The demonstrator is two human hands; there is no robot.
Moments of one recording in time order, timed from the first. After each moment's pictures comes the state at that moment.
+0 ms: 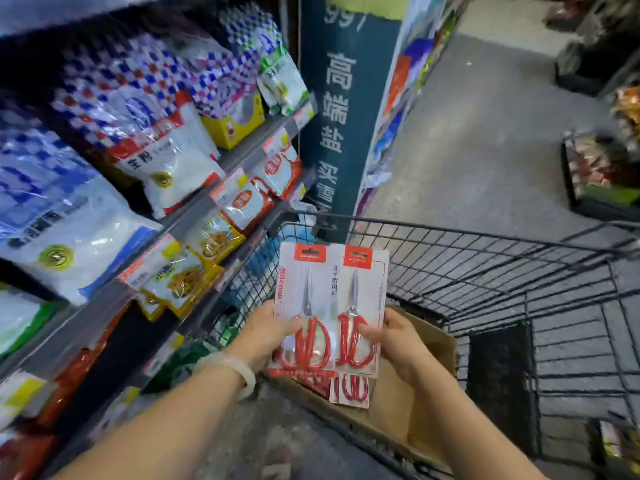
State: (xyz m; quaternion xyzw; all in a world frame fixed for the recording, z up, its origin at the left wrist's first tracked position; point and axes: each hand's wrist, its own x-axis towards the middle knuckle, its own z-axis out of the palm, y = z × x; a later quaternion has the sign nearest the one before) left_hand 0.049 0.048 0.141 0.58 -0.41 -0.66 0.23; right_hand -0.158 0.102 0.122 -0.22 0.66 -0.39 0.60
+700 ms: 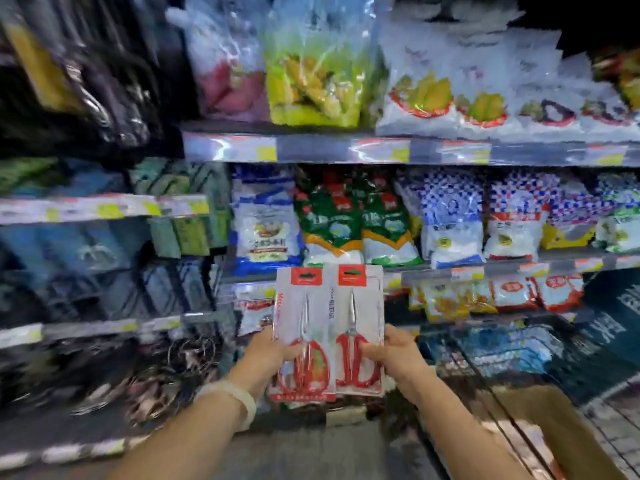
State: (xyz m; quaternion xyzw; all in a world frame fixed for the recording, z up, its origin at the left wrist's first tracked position) left_hand 0.323 0.422 0.219 0.70 -0.16 -0.42 0.56; right_hand 0.164 0.272 0.214 -0.59 0.44 -0.16 0.66
